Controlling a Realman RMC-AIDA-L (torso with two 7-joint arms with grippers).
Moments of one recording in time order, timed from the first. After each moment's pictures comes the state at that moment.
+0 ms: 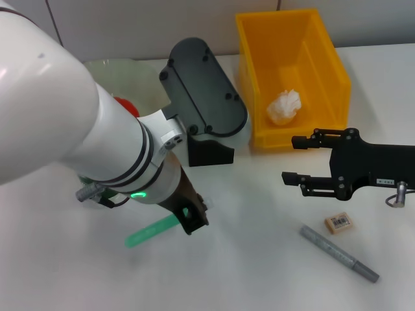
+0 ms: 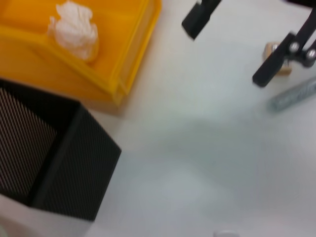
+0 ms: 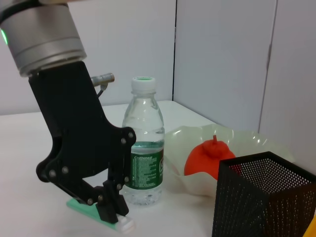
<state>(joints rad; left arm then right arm) -0.69 -2.08 1.97 1.57 2.62 1.45 -2.78 0.37 2.07 -0.80 -0.81 -1.88 -1.55 1.14</state>
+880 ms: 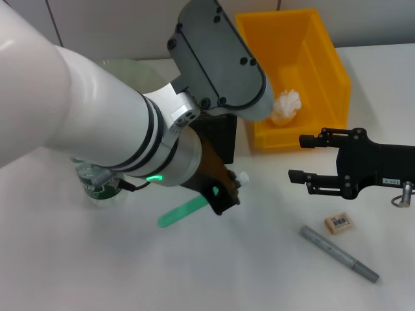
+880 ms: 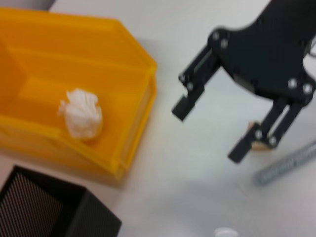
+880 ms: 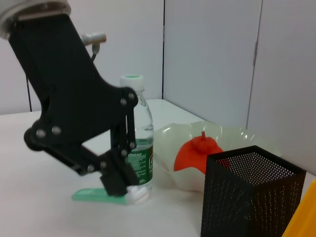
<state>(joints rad) -0.67 -2.08 1.94 1.69 2.57 1.41 -2.78 0.37 2.07 -0.77 -0.80 -1.89 -1.54 1.14</state>
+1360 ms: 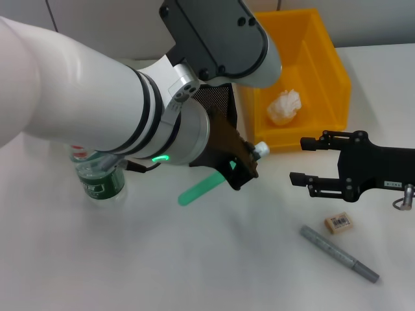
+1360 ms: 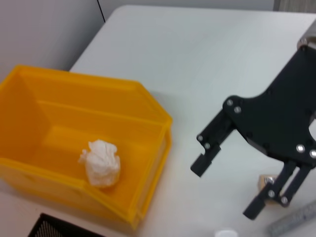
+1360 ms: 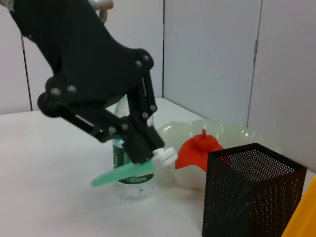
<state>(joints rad) -0.64 -2.08 1.91 1.76 2.56 1.35 -2.79 0.36 2.07 -0.77 -0.80 -1.89 -1.55 1.14</state>
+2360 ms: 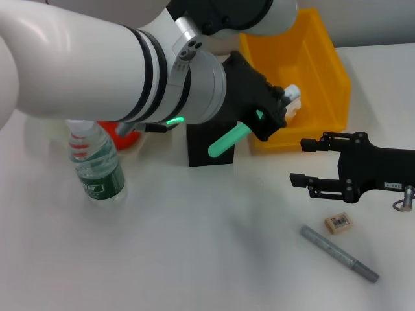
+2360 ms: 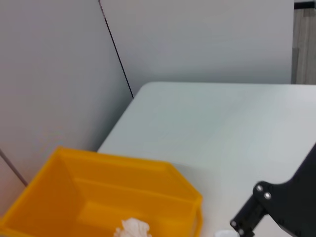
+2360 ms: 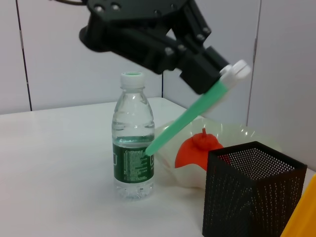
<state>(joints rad) -0.62 -2.08 1.89 1.81 2.56 1.17 -2.76 0.35 2.07 -0.77 -0.80 -1.89 -1.54 1.14</state>
